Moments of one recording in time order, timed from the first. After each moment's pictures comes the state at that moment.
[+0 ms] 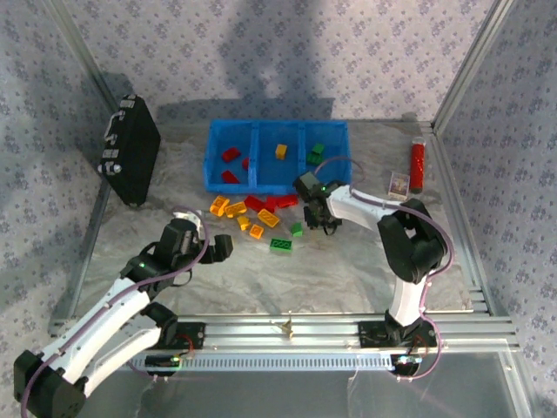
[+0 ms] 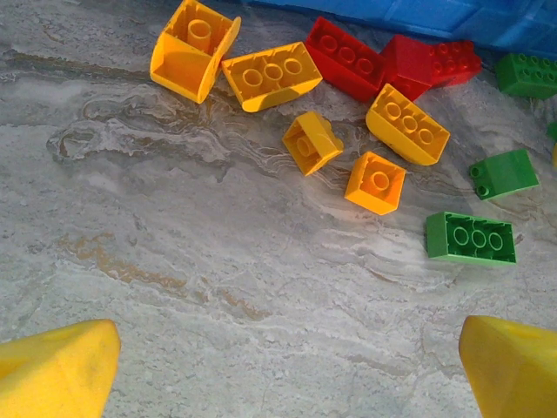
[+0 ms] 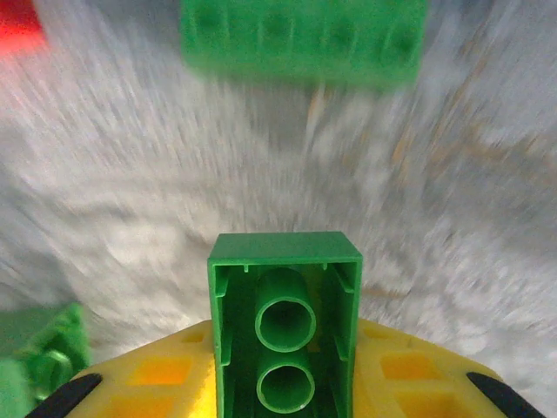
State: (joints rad) left arm -0.57 0.71 0.53 -0.56 -0.08 -0.54; right arm 0.60 1.82 1.27 -0.76 0.25 0.50
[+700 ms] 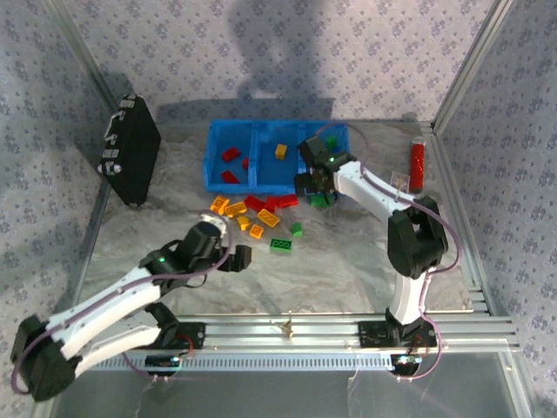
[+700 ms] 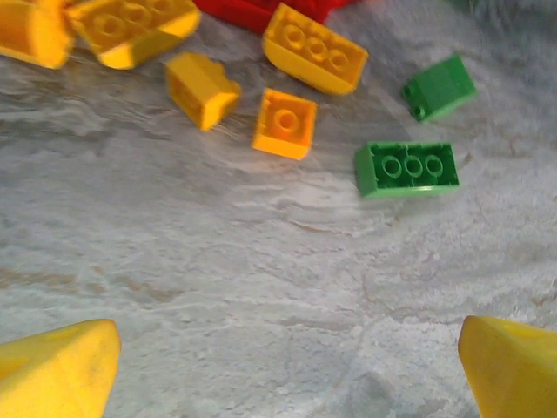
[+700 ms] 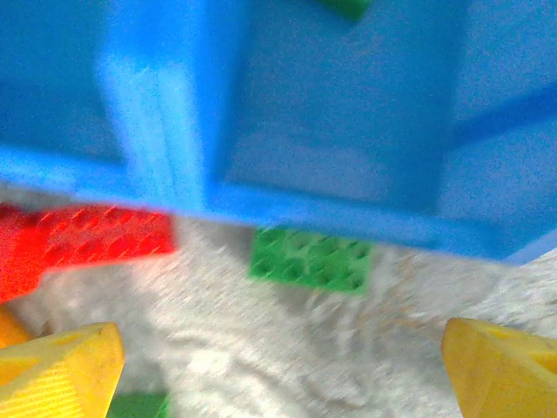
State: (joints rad) left arm -0.83 0.92 0.59 -0.51 -0.11 -0.55; right arm 0.56 1.82 1.49 -0.78 0.24 0.34
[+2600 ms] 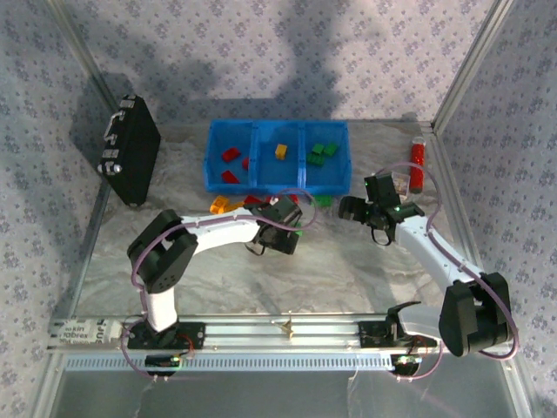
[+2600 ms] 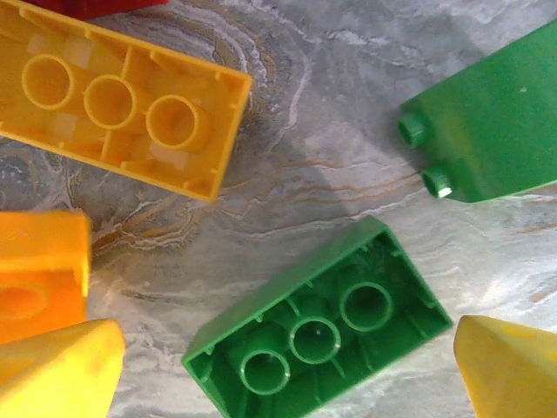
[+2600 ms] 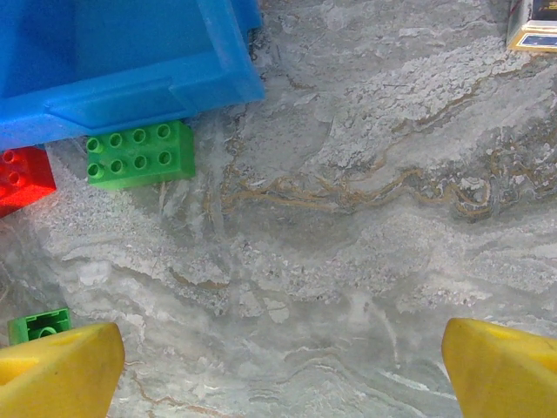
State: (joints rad) left arm -0.91 1.84 1.19 -0.60 -0.18 -0.49; right arm 0.27 1.24 0.83 -0.53 0.06 0.43
